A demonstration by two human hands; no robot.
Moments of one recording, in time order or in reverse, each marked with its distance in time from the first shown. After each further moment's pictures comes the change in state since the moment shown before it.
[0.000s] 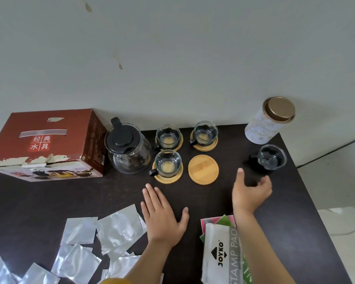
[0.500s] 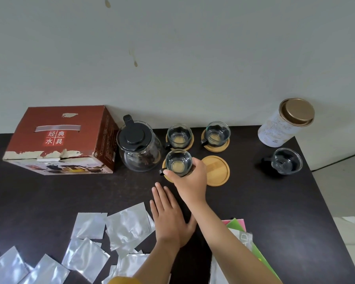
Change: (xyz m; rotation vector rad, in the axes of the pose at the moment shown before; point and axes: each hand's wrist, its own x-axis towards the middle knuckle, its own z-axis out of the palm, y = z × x) left_hand 0.001 -0.001 0.001 0.002 -0.040 0.008; right_hand -0.117 -0.030 0.077 -0.116 -0.688 -0.322
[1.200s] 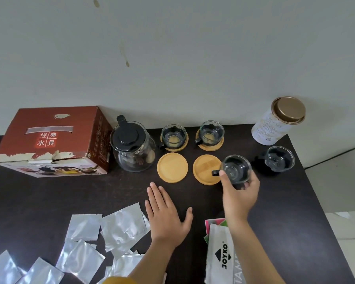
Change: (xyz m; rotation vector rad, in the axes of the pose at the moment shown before) left_hand -0.003 0.001 -0.003 0.011 0.030 -0.008; right_hand -0.001 0.034 -0.099 0.291 0.456 0.207
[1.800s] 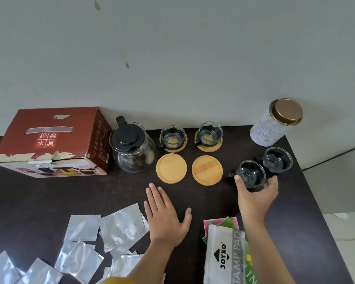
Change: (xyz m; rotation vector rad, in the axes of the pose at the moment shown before) left_hand 0.001 0.001 0.001 -0.004 0.005 -0.002; right_hand 0.029 0.001 -0.032 -0.235 0.059 -0.078
